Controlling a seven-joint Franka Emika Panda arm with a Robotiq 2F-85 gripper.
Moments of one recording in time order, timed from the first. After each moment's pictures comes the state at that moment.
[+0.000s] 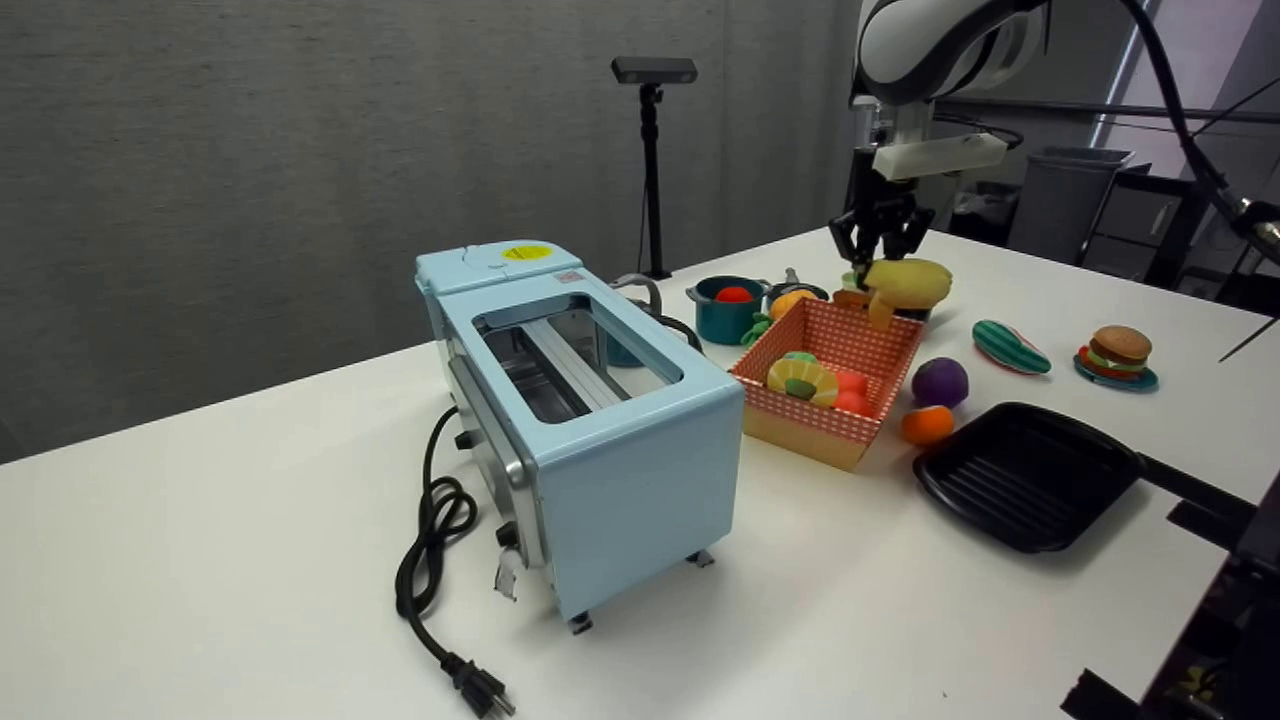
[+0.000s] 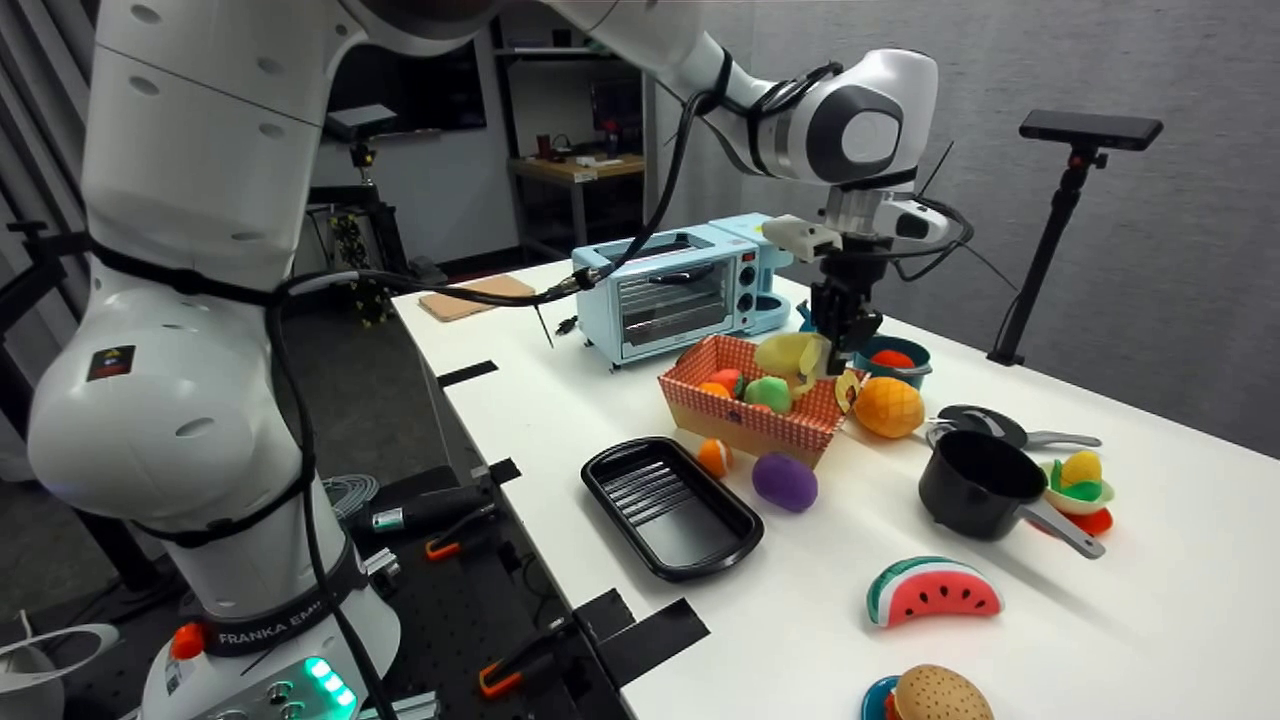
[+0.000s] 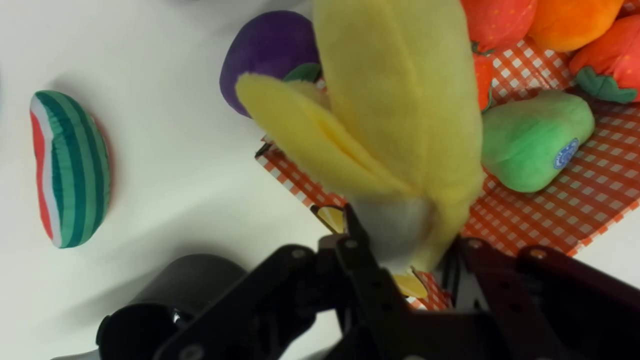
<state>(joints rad) -0.03 0.46 -0.09 -1.66 0.01 2.02 0.31</state>
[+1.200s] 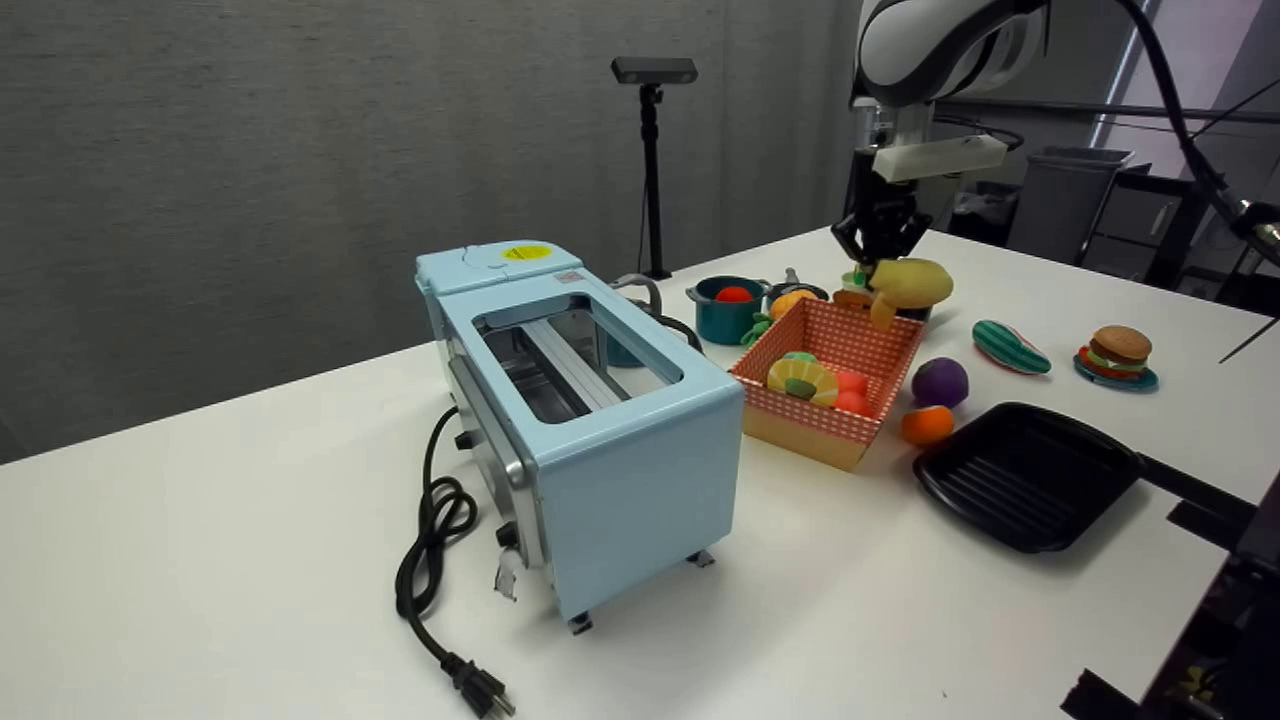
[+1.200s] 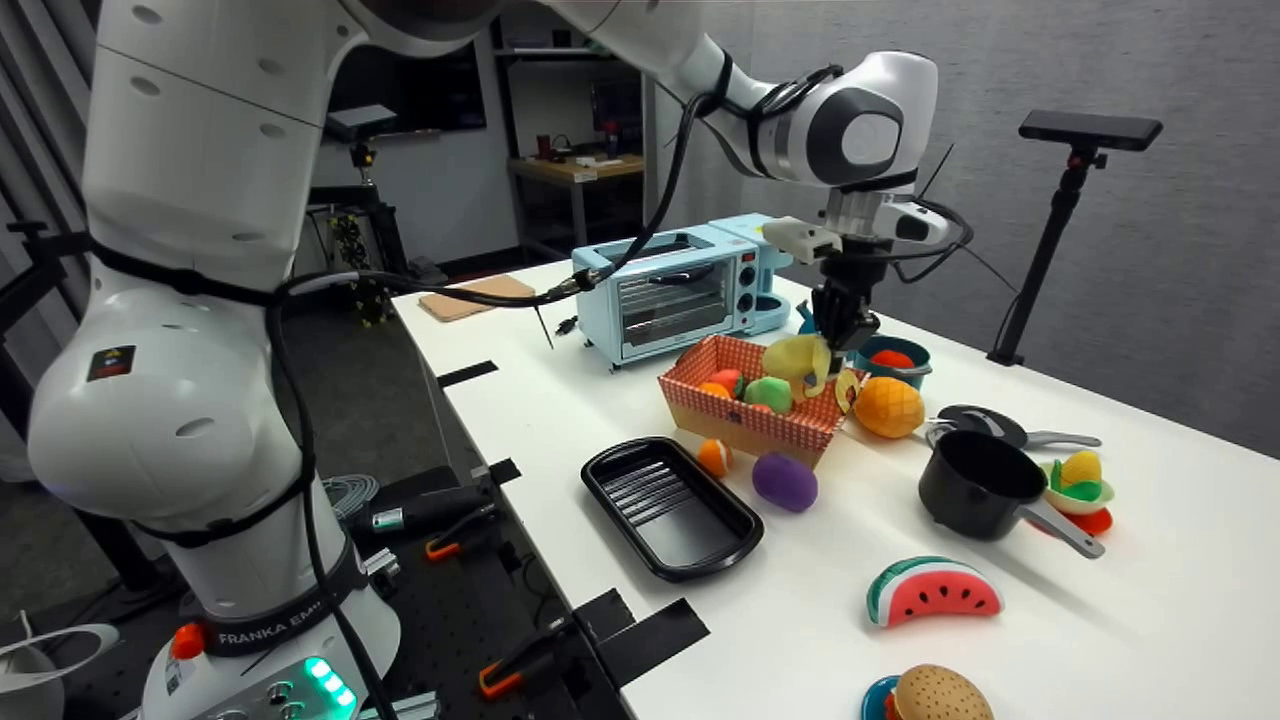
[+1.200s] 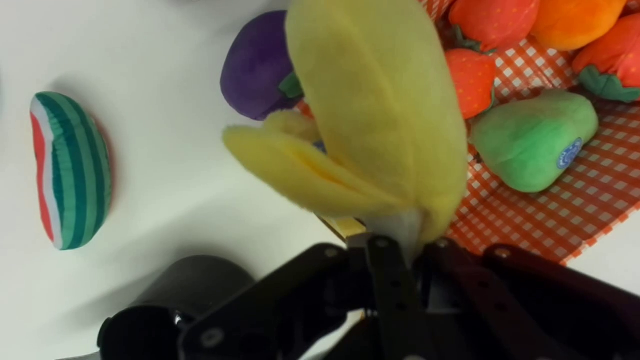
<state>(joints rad) -0.03 0.46 -0.10 -1.66 0.01 2.02 0.32</state>
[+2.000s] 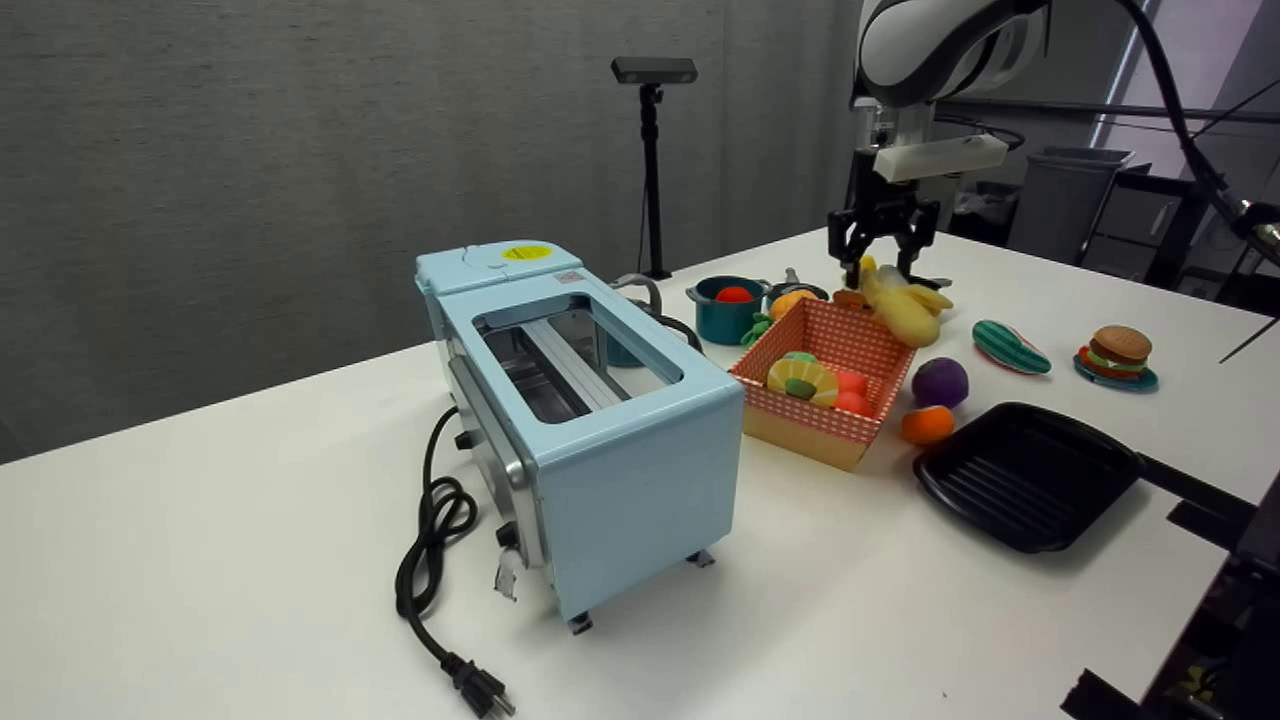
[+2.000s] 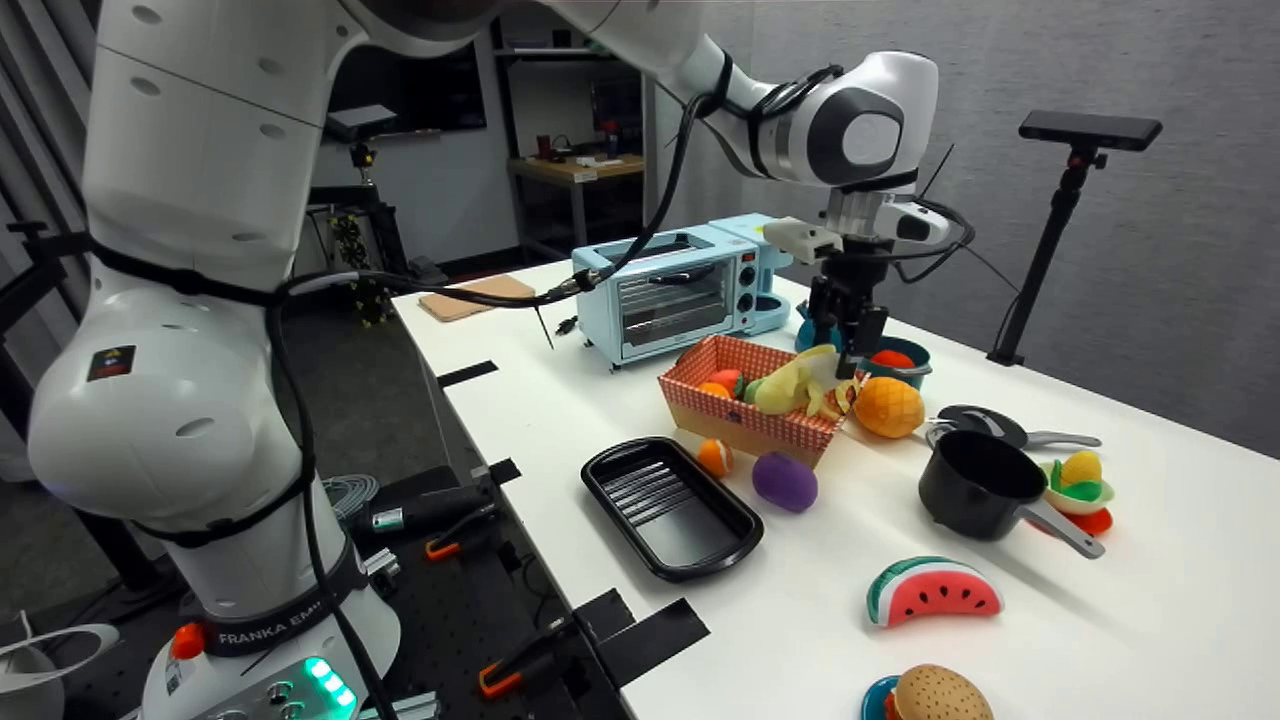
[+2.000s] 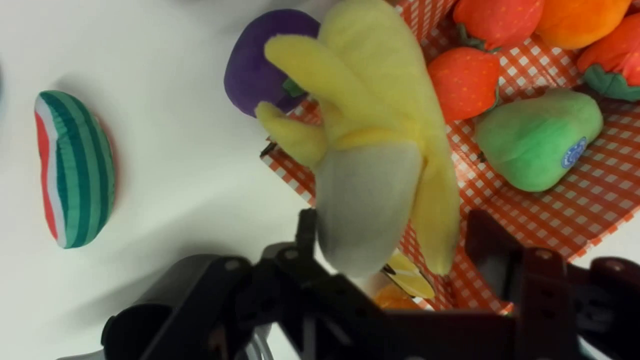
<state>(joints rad) -0.02 0.46 -0.10 -1.66 0.00 2.02 0.32</state>
